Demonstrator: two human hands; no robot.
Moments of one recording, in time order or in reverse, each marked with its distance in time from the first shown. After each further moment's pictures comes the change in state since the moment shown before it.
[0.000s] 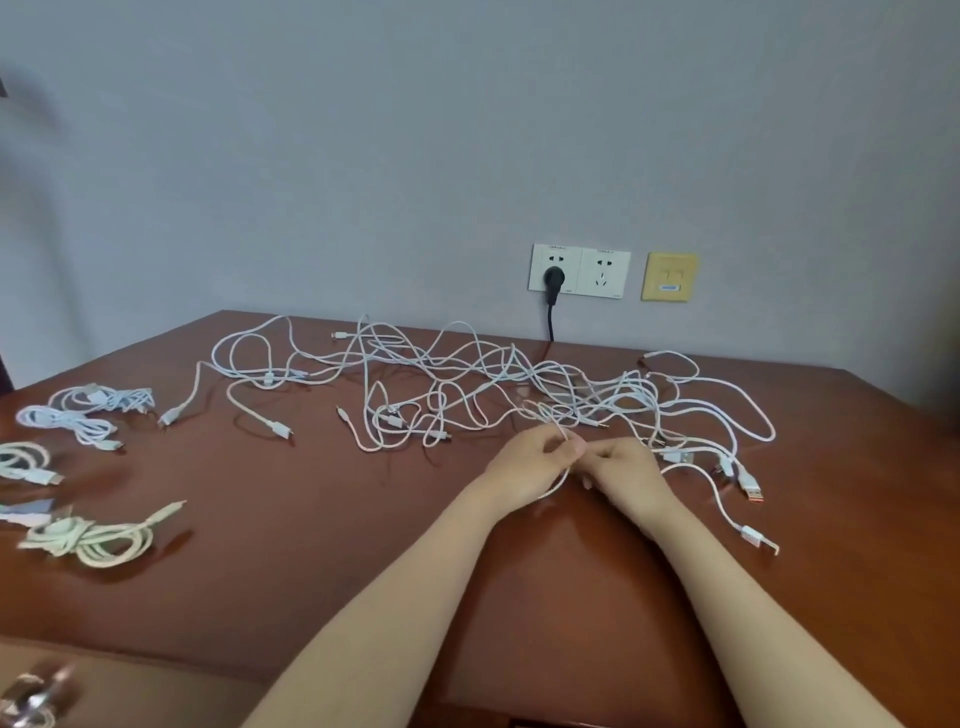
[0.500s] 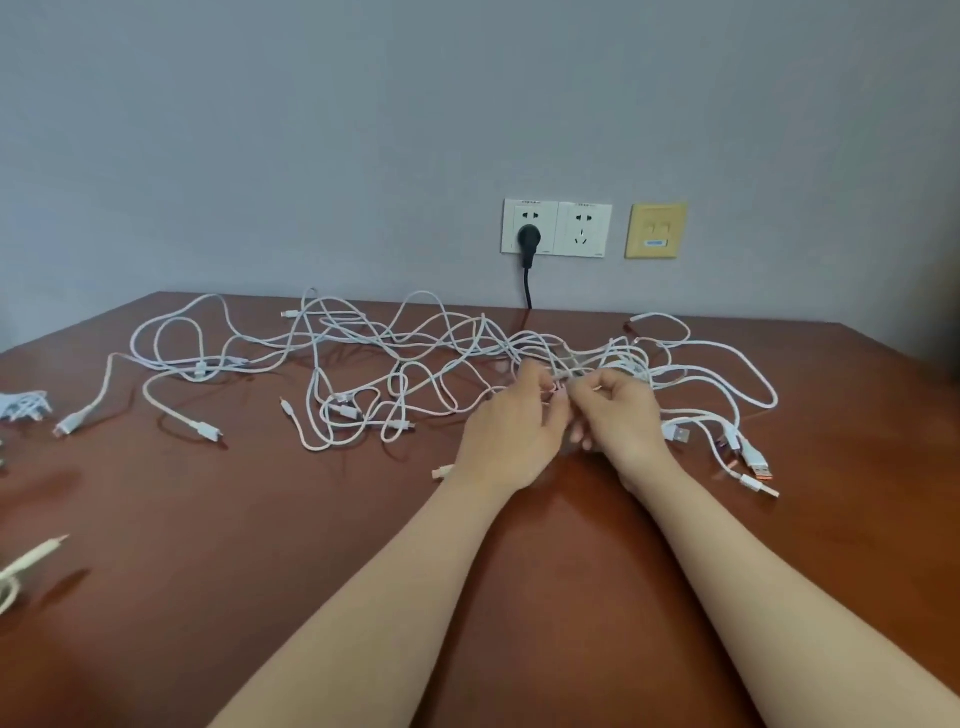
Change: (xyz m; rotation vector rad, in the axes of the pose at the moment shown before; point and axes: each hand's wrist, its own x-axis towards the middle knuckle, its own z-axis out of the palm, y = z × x) left_hand 0.027 -0.003 0.013 0.462 0.303 0.183; right_hand 0.041 0.010 0.000 0.392 0.243 0.018
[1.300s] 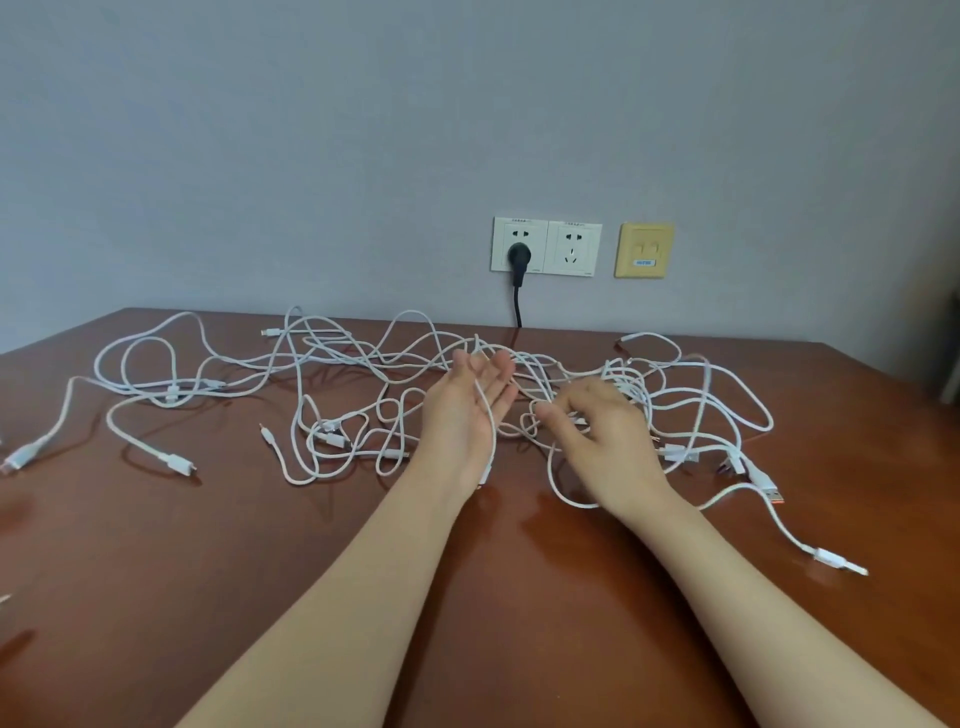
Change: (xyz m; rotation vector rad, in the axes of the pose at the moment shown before) left_hand 0.029 -0.011 -0.026 -1.680 0.101 -0.489; right_hand -0.004 -0.005 0.007 -0.557 0.017 -0.539
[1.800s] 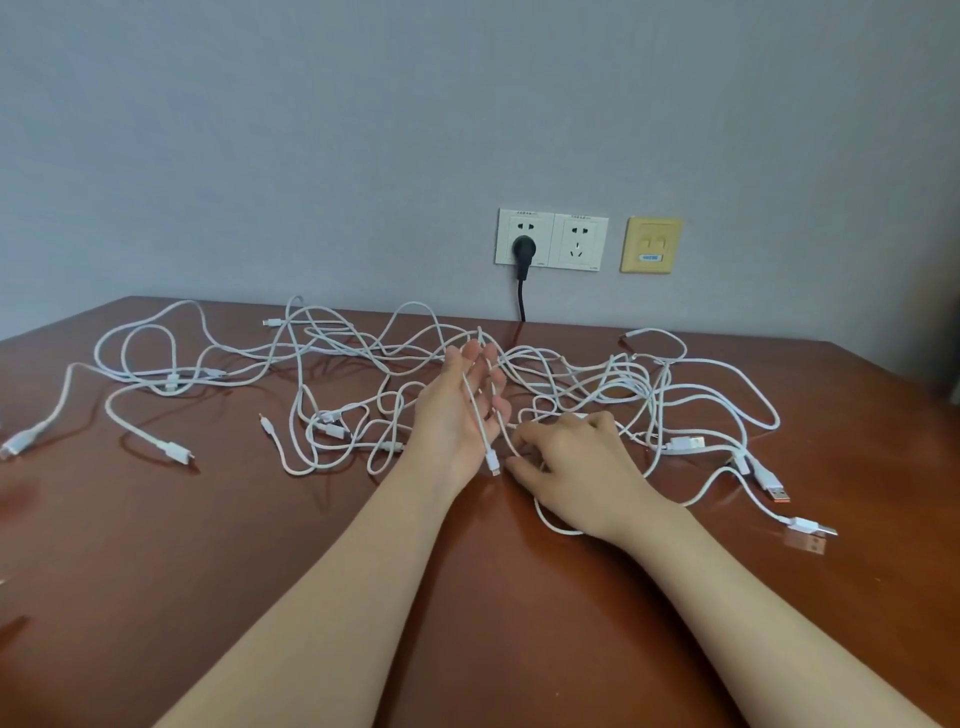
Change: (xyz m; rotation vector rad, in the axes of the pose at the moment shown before) left_hand 0.001 0.003 -0.010 -0.111 0.058 -0.138; right_hand -0.007 -0.013 0.007 -0.396 -0.395 -0.161
